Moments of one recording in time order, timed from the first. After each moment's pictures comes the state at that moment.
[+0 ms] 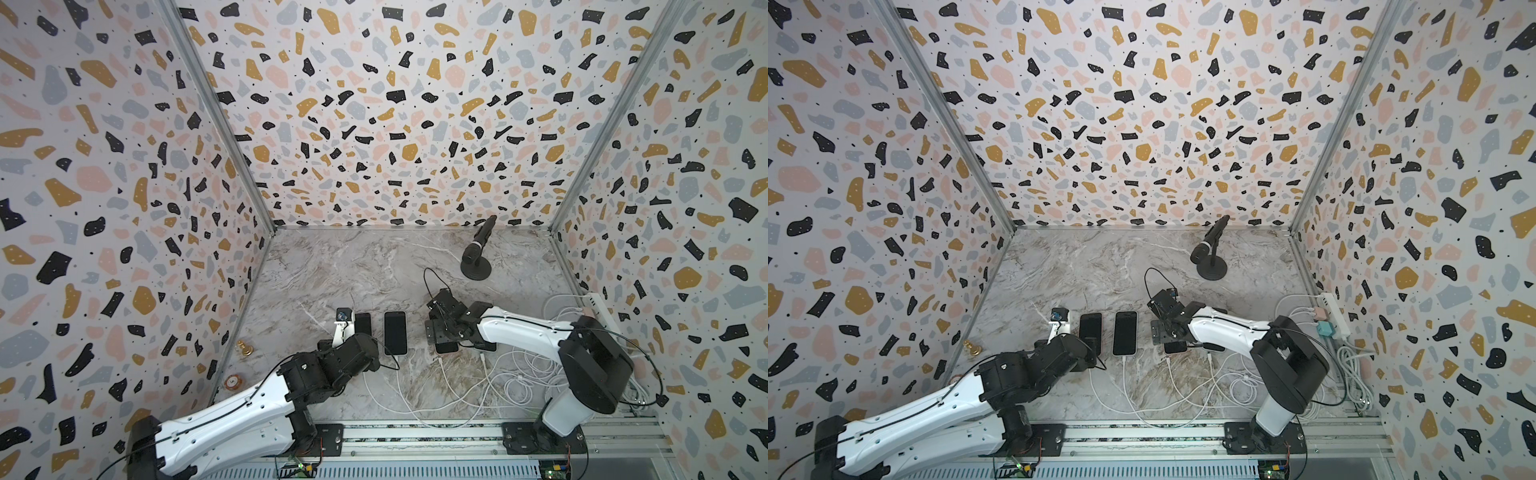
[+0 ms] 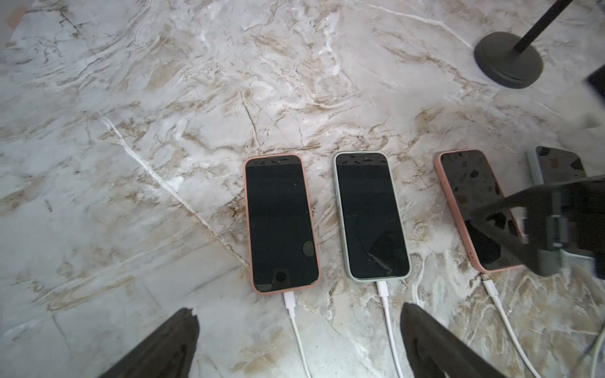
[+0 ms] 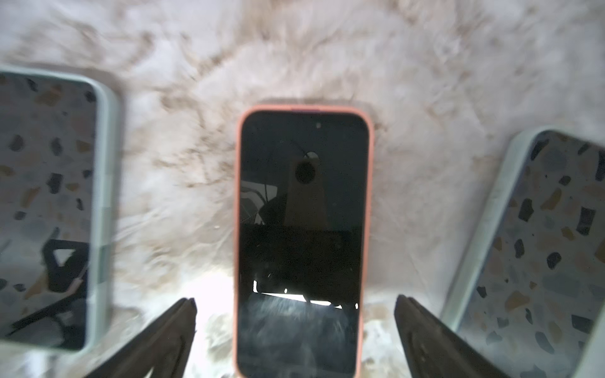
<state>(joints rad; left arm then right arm) -0.99 0.87 0.68 -0.80 -0.57 -0.85 0.83 1.59 1.00 -0.57 0.21 0.61</state>
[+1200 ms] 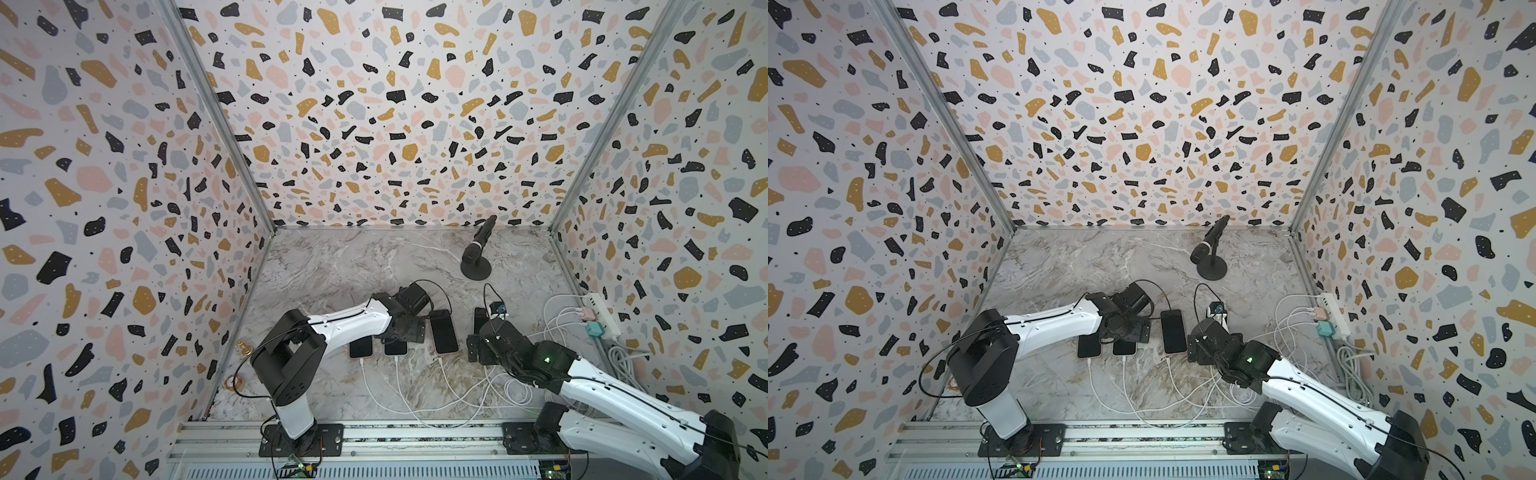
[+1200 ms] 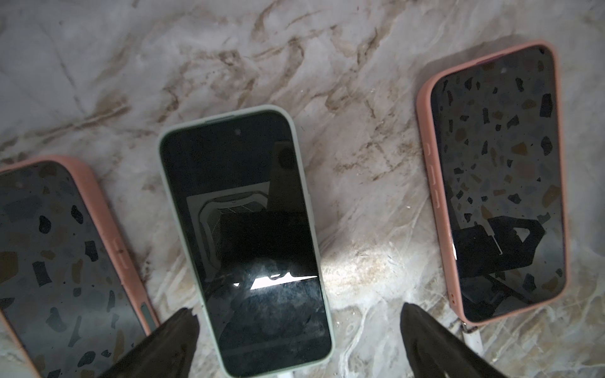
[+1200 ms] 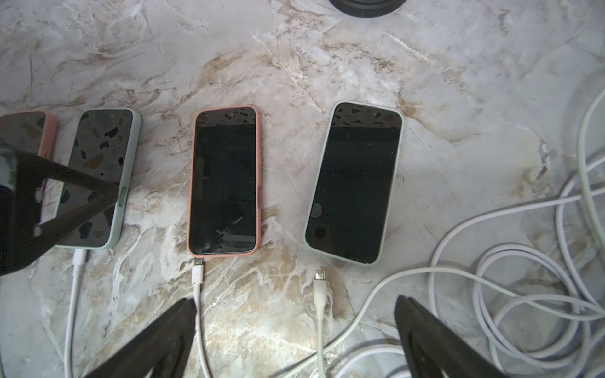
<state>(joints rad) -0.82 1.73 1.15 -0.69 -0.12 -0.64 0.88 0.91 0.67 -0.73 0.37 0.69</state>
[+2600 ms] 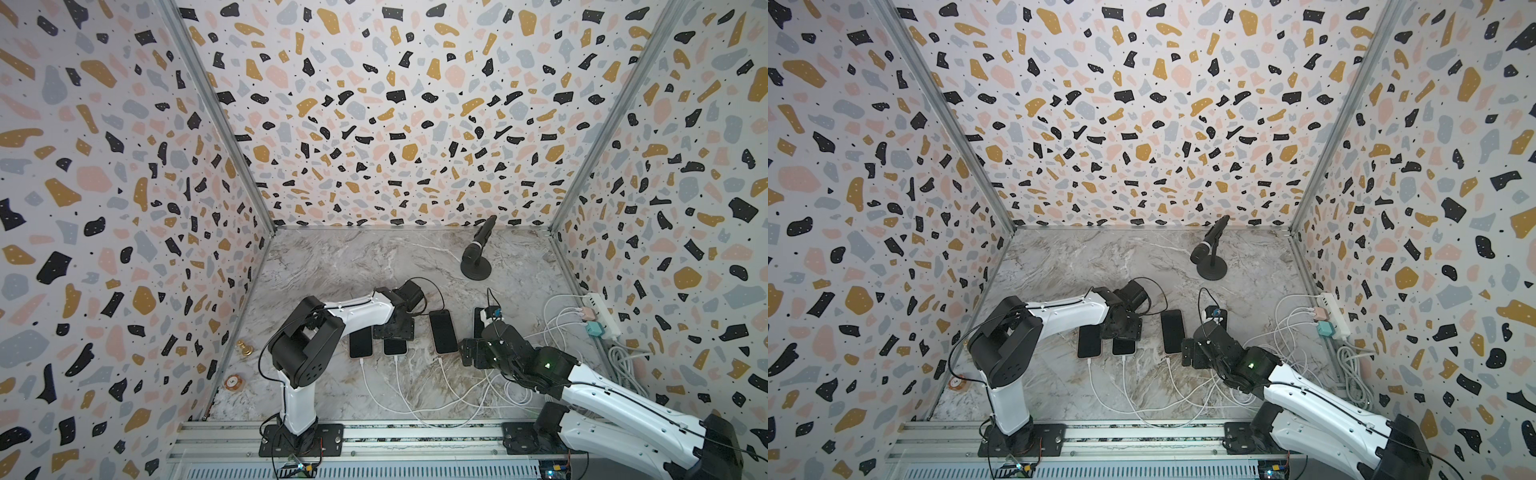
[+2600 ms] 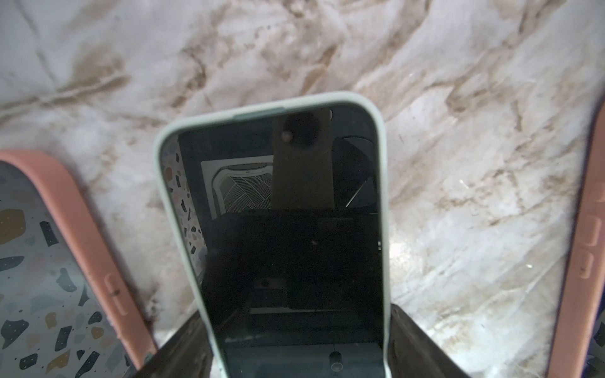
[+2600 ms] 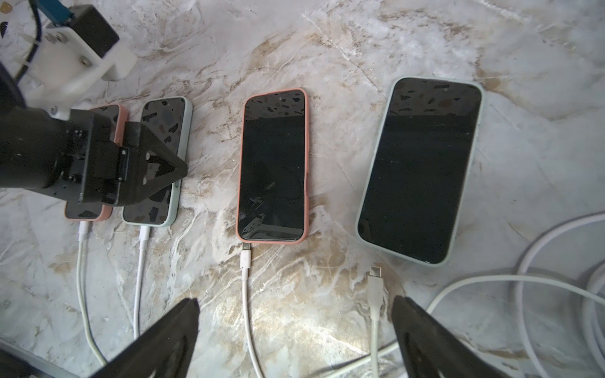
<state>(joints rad) -0.75 1.88 1.20 -0.72 -0.07 -0.66 0.88 0.87 0.59 -0.59 0.22 0.71</state>
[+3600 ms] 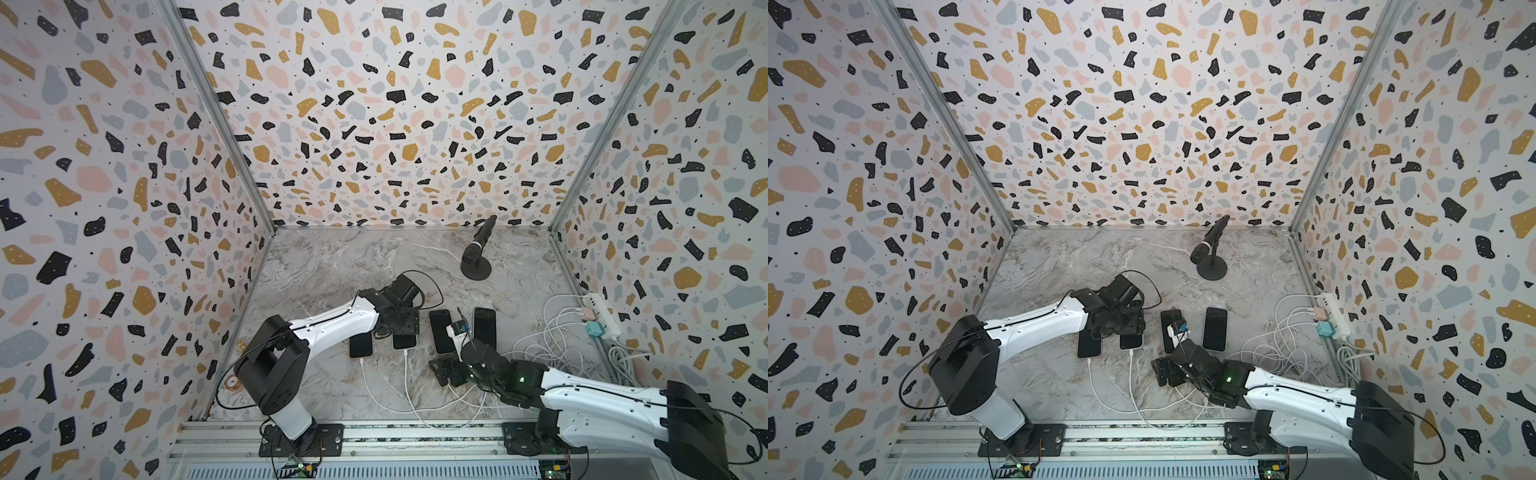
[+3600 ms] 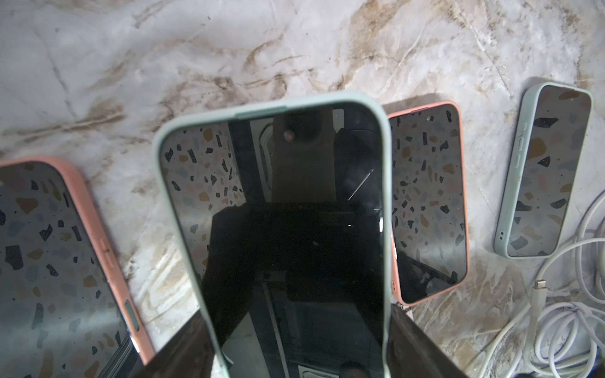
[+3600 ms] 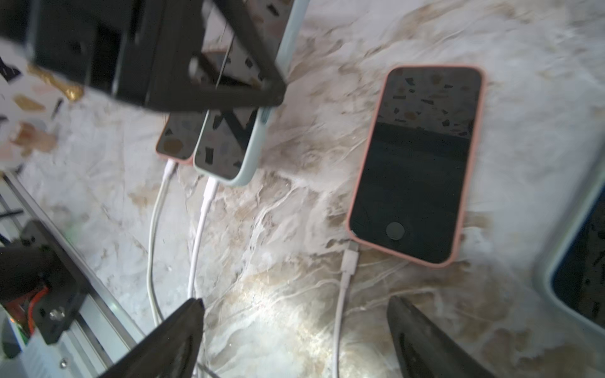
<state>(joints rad) -0.76 1.64 1.12 -0.63 0.00 -0.69 1.15 1.09 0.49 -0.16 0.20 0.64</state>
